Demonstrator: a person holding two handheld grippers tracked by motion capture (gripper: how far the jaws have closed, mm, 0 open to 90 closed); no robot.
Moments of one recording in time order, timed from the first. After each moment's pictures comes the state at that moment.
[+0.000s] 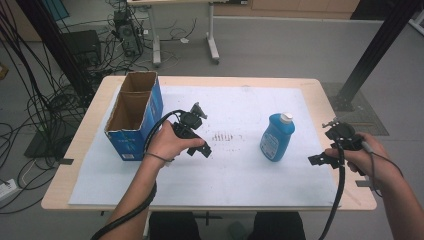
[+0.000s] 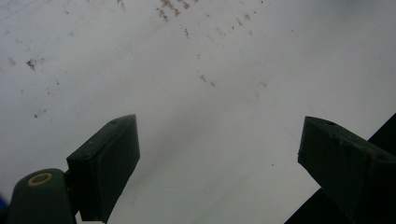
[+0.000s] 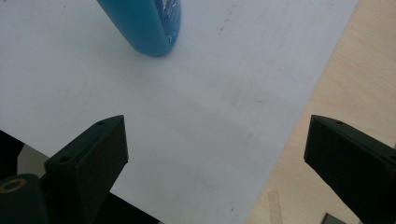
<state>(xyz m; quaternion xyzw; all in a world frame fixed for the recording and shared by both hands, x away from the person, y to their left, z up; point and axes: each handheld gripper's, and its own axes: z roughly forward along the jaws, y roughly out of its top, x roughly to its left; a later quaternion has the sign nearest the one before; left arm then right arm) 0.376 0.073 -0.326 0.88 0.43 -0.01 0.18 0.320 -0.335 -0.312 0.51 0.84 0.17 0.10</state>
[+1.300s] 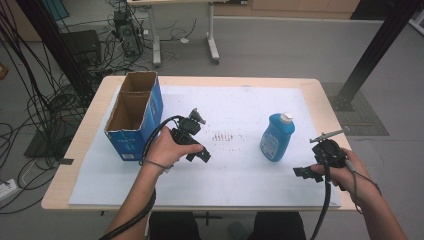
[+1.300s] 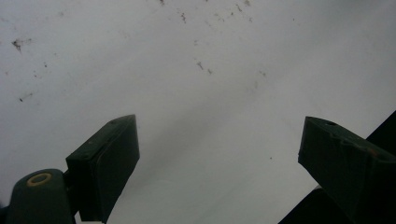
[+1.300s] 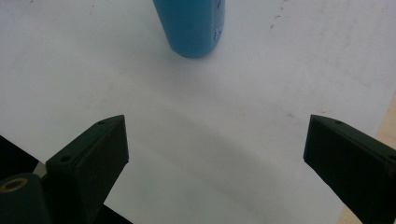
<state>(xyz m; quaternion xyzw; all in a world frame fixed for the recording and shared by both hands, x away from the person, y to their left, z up) 0.365 0.076 -0.335 0.88 0.44 -0.01 0.18 0.303 -0.312 -0.358 0.50 0.83 0.23 0.10</state>
